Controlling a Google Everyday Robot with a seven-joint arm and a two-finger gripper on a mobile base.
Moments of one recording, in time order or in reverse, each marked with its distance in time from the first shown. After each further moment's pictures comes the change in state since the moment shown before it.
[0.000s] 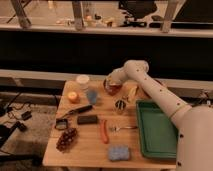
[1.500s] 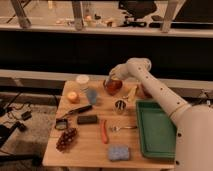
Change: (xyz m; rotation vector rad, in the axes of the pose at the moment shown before) arm 0.021 -0.036 0.001 0.086 0.045 -0.005
